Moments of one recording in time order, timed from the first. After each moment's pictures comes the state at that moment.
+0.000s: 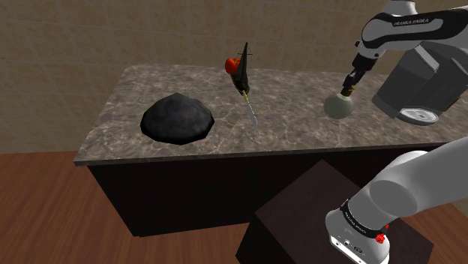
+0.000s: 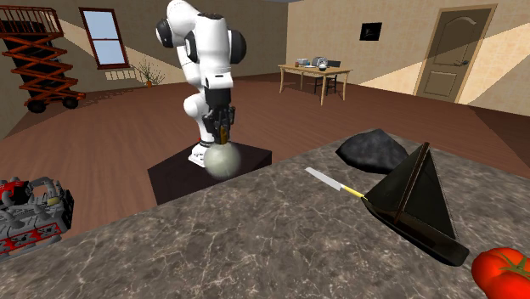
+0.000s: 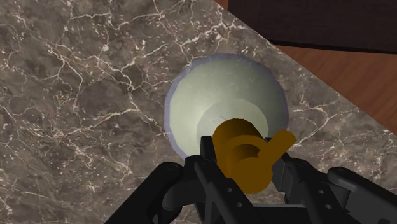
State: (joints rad) arm -0.09 -0.35 -0.60 -2.21 -0.22 1.94 -0.62
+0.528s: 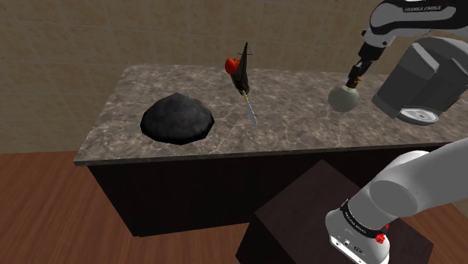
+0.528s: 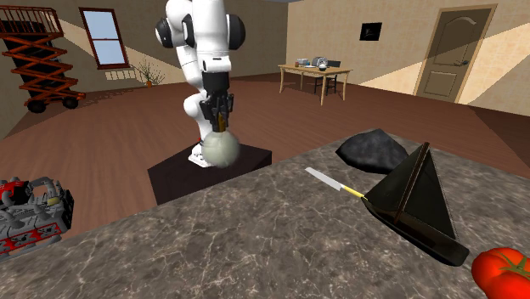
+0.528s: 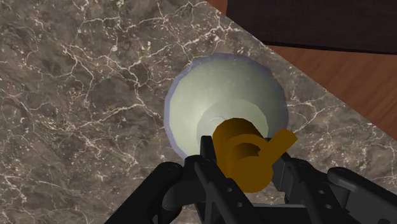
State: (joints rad) arm -0.09 -0.37 -0.58 -2.11 -0.22 1.83 -0.62
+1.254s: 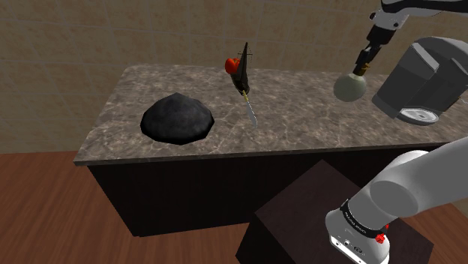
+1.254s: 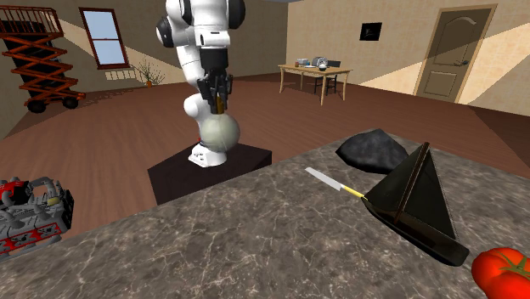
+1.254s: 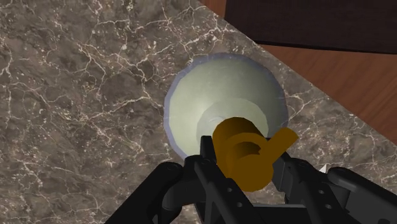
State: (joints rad) arm -0.08 -0.36 -0.56 -1.96 -0.20 1.69 -0.63
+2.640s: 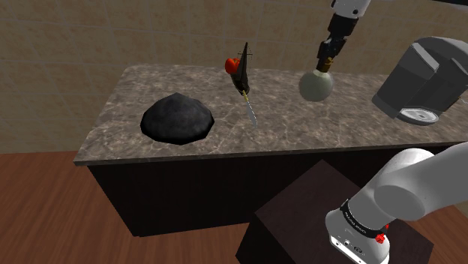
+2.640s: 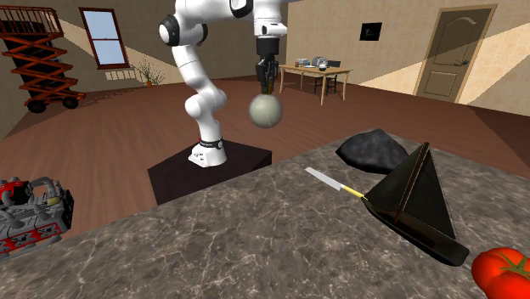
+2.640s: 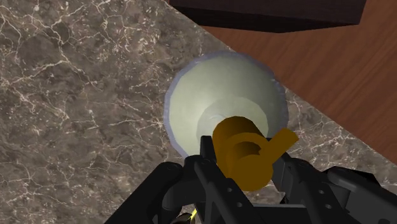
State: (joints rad) arm 0.03 -0.44 -0.25 -2.01 -0.13 1.61 -0.23
